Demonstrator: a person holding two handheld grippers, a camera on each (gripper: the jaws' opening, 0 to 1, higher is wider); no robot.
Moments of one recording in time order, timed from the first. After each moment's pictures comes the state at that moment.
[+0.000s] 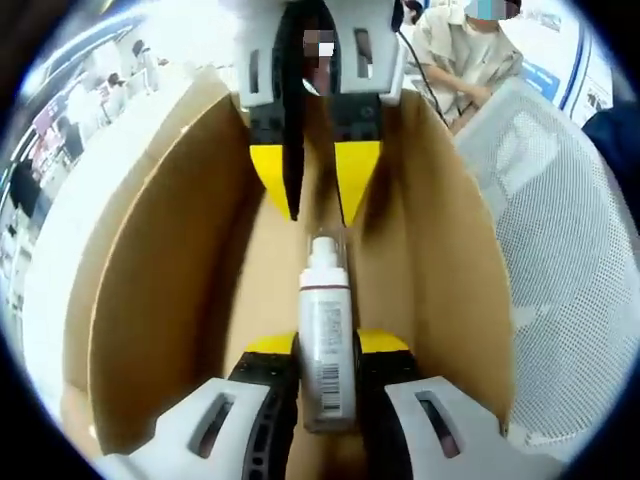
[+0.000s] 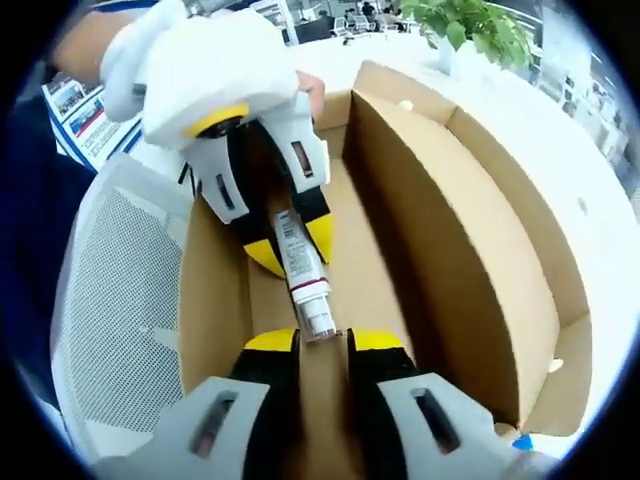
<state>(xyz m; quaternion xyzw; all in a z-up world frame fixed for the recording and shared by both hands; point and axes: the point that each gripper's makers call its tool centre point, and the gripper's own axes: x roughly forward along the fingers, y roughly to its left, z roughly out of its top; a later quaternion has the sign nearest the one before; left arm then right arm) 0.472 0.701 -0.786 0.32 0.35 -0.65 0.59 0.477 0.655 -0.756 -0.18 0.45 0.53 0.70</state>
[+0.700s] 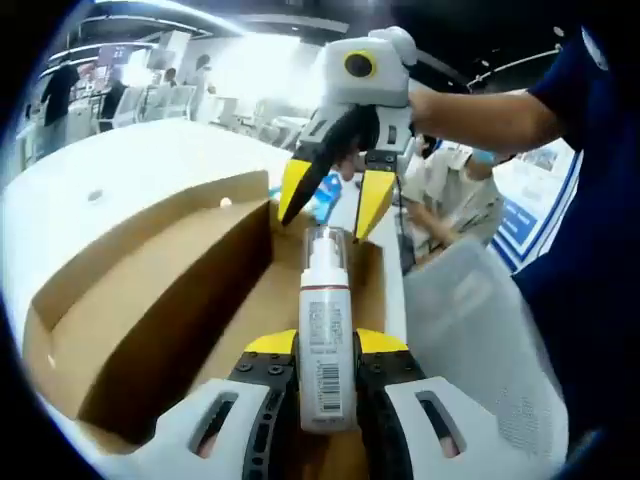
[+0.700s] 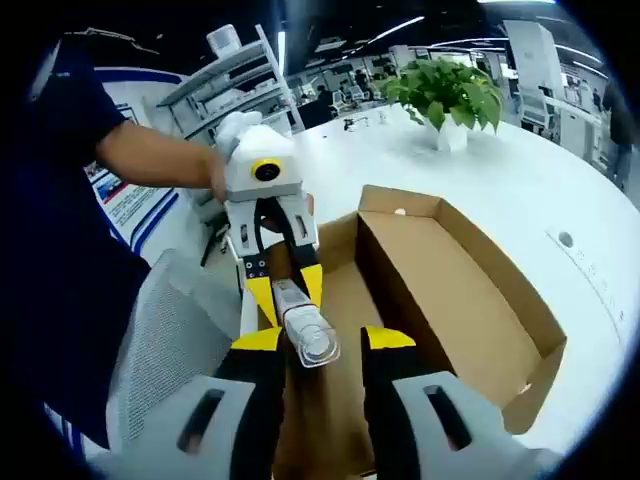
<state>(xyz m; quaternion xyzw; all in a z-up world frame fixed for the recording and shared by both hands) 0.457 0.703 -0.682 0.03 0.32 -0.71 0.63 0.476 0.679 -0.651 -0.06 0.35 0.59 0.72</state>
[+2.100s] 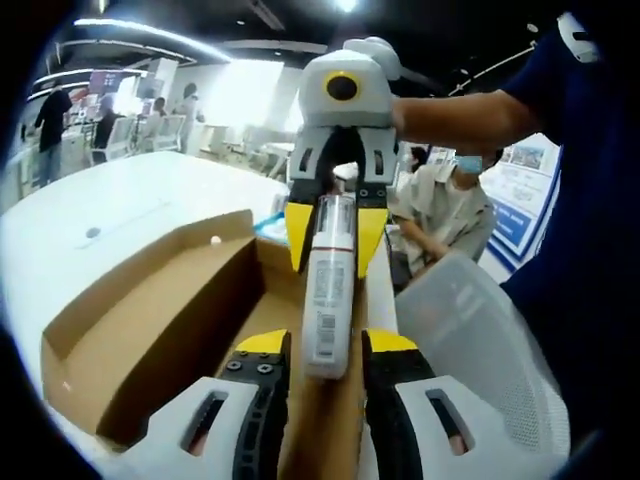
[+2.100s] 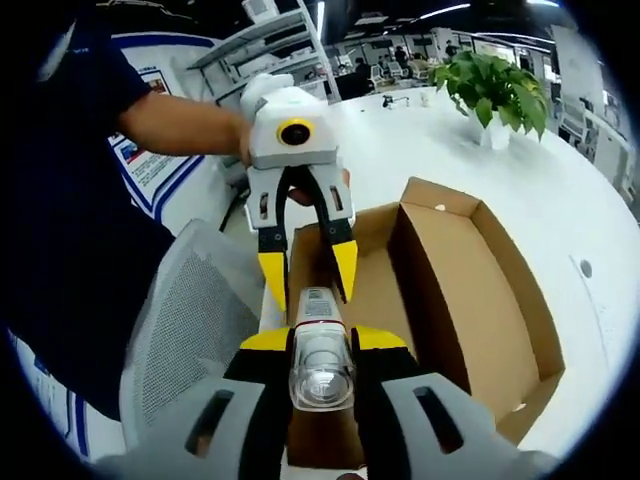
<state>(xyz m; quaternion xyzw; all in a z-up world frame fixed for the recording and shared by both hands) 0.455 0.704 -0.671 0.06 0.27 -0.71 0.65 0.461 0.674 -0.654 -0.14 0.39 0.62 0.67</state>
